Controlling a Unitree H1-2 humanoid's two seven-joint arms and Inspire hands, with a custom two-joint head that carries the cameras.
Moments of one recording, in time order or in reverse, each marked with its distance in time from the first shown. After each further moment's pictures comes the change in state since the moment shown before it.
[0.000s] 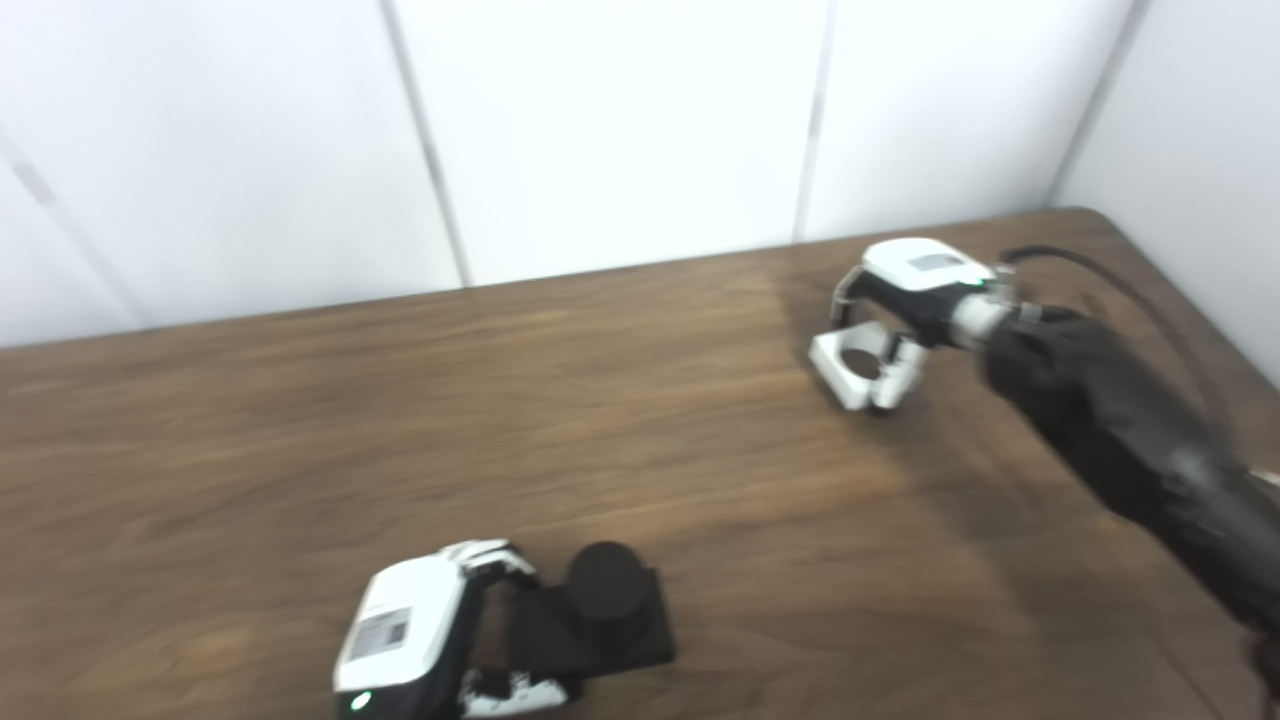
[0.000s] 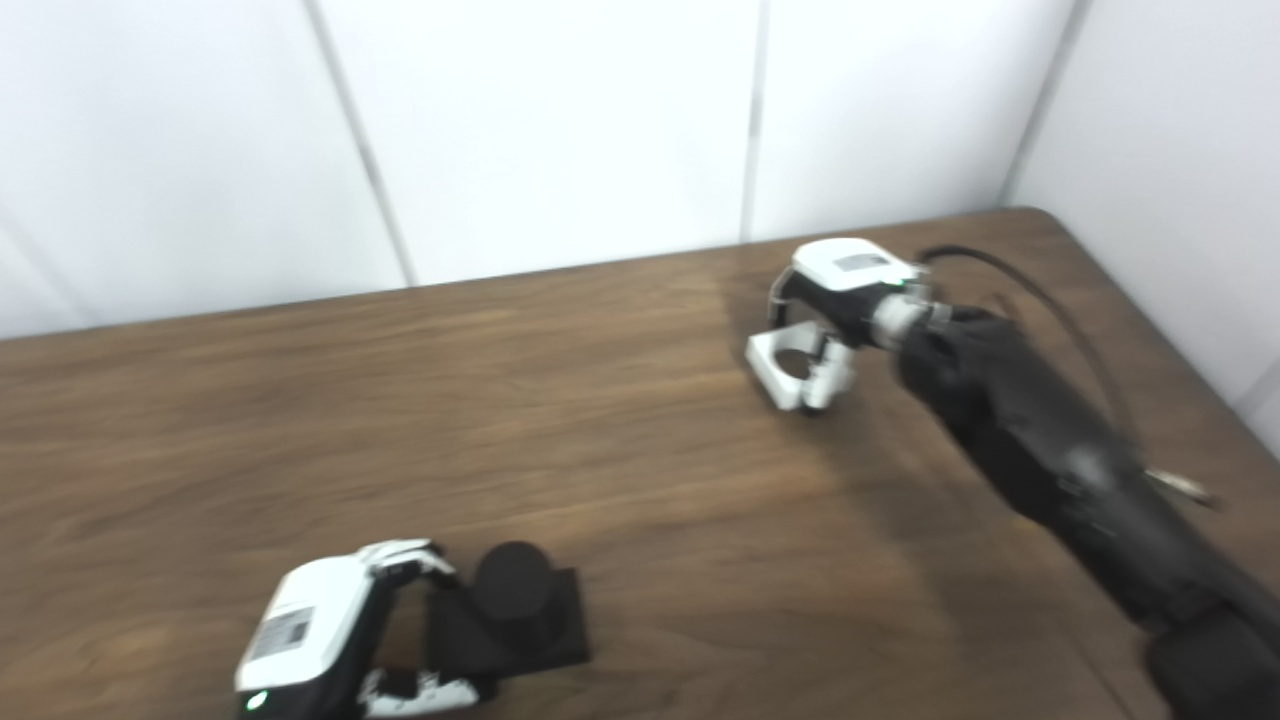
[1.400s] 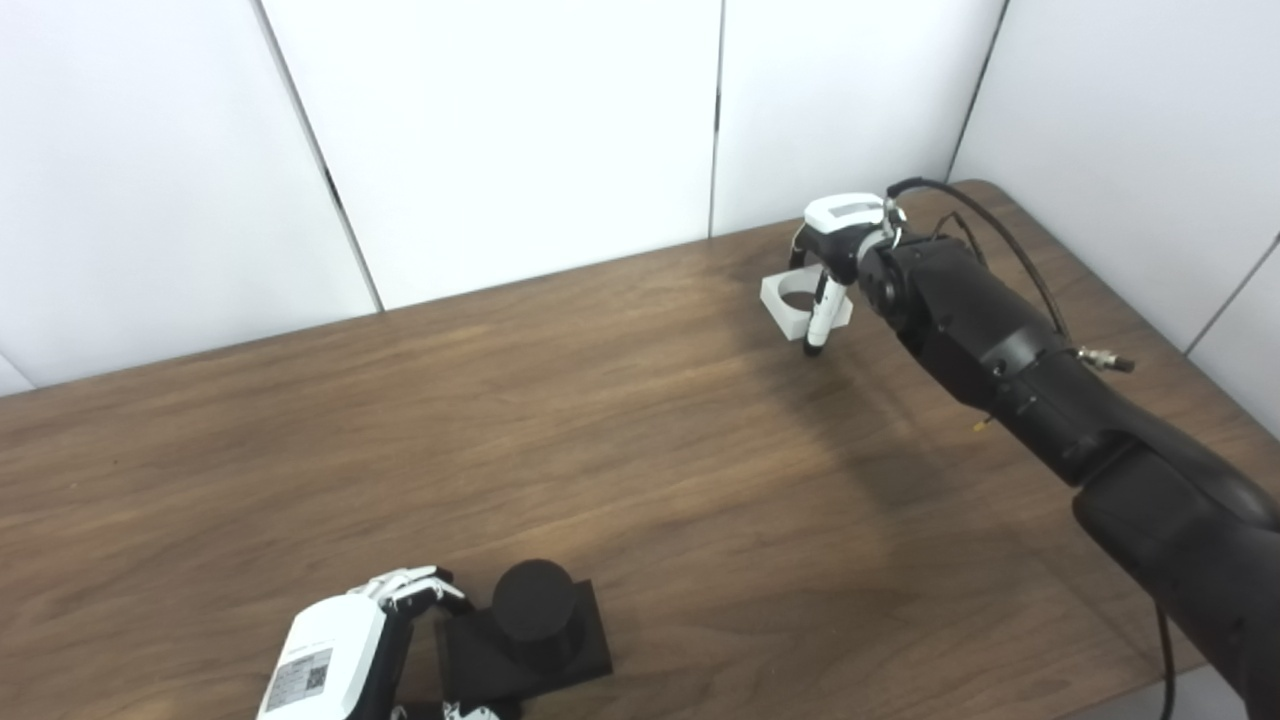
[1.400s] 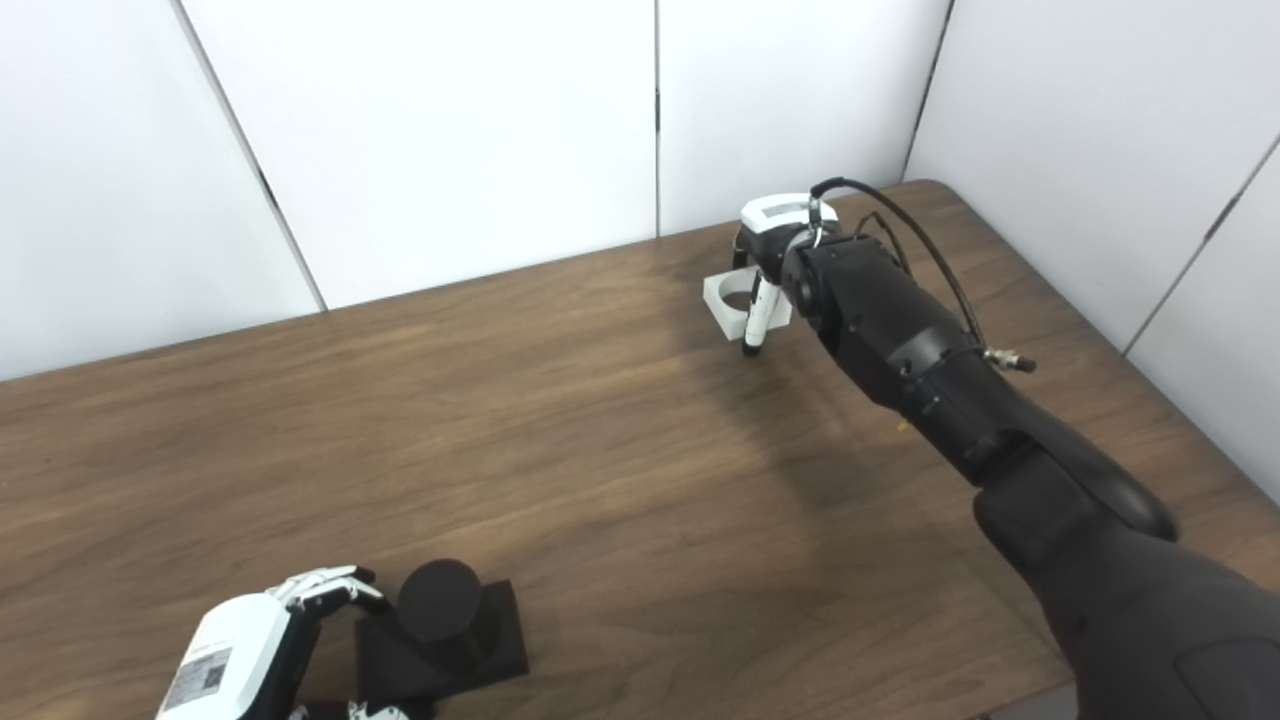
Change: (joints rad) left arm -0.012 0.068 0.037 0.031 -0.101 -0.061 0.036; right arm -0.219 0.105 0.109 0.448 -0.158 0.169 0.003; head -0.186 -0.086
